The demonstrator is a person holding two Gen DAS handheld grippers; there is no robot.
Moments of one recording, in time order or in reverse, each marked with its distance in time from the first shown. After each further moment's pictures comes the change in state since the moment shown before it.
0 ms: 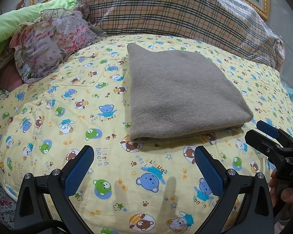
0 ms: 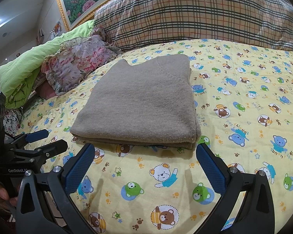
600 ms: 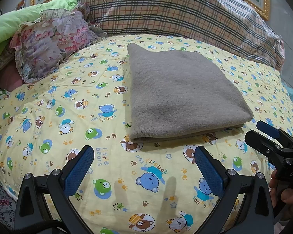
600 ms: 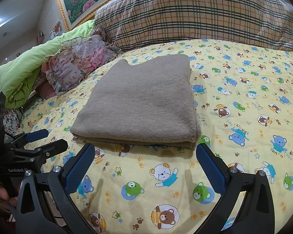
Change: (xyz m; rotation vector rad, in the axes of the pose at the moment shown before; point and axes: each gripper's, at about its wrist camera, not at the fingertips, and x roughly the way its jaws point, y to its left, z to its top) left arm 0.000 0.000 -0.002 0.004 -0.004 0.002; right arm 0.000 0.002 -0.001 0.000 -0.001 -0.003
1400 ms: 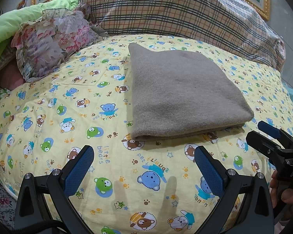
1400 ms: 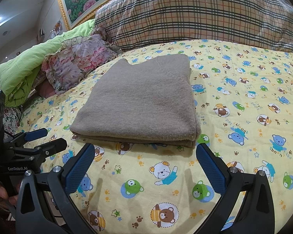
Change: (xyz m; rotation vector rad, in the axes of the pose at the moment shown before) left arm 0.000 0.002 -0.002 -0.001 -0.001 0.004; right arm 0.001 -0.002 -0.003 -0.016 -0.004 -0.002
